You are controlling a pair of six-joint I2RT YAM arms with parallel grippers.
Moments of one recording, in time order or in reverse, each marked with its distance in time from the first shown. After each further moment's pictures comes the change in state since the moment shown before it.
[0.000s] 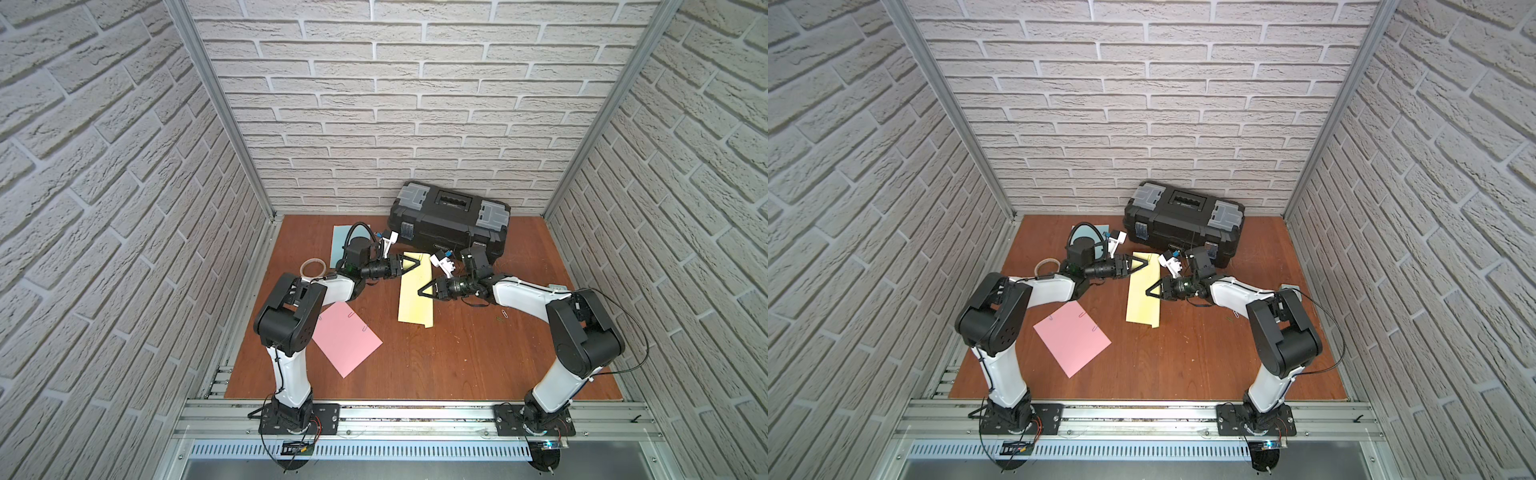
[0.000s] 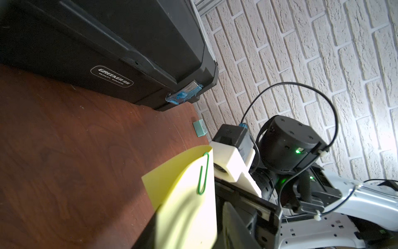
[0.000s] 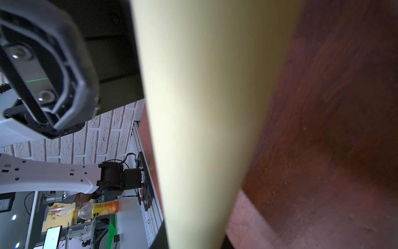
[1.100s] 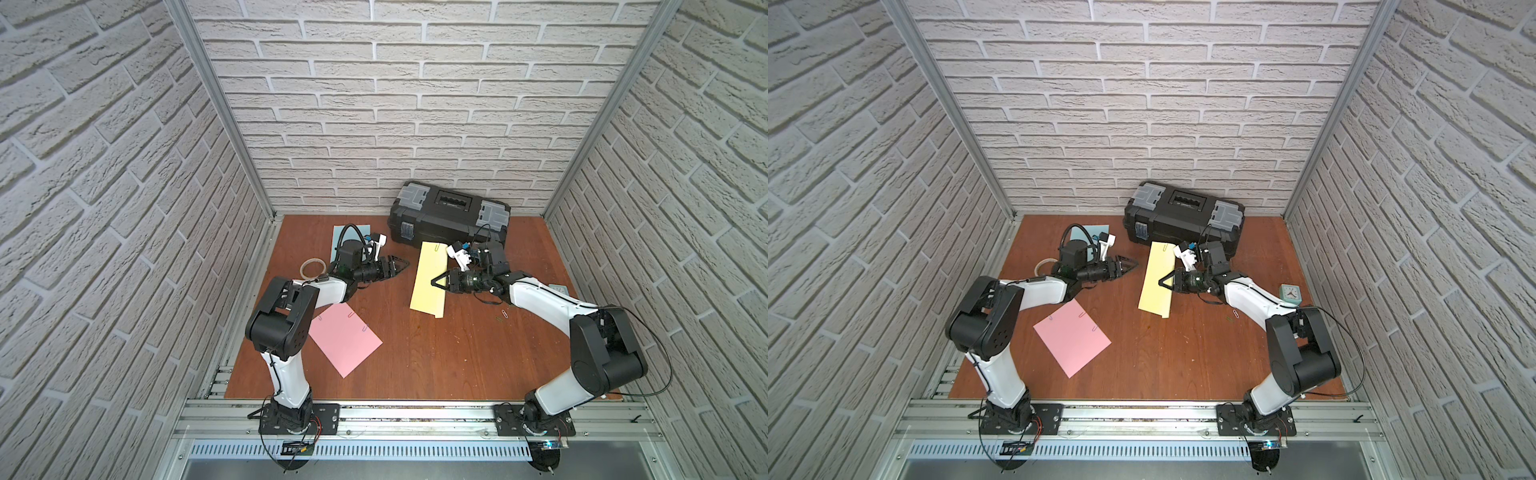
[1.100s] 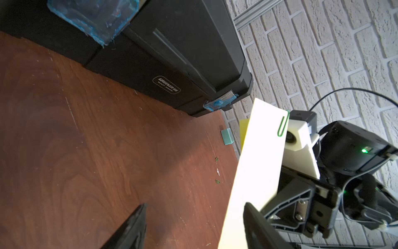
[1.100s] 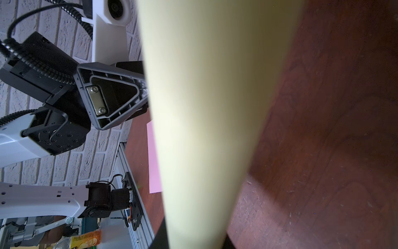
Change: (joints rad) left arm 0.051 -0.051 -0.058 -0.111 -0.112 0.102; right arm -0.074 -0.140 -0.013 -0.081 0.114 -0.014
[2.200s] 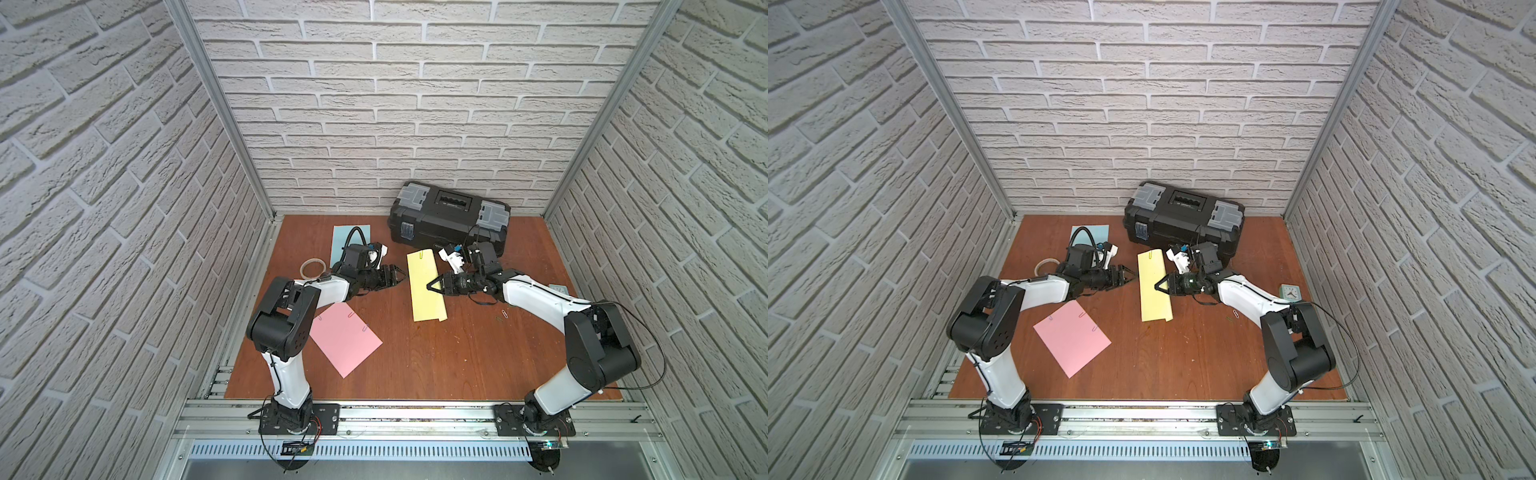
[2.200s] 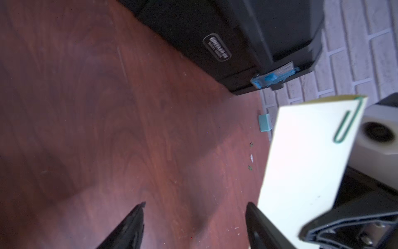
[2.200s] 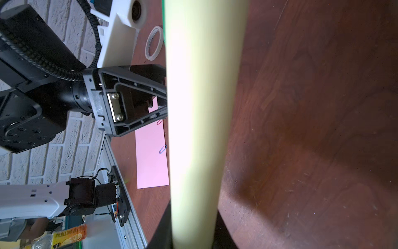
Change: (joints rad) left arm -0.022 0.000 0.020 -0.264 -0.110 0.132; right arm 0.048 0.034 0.039 -0.076 0.061 -0.063
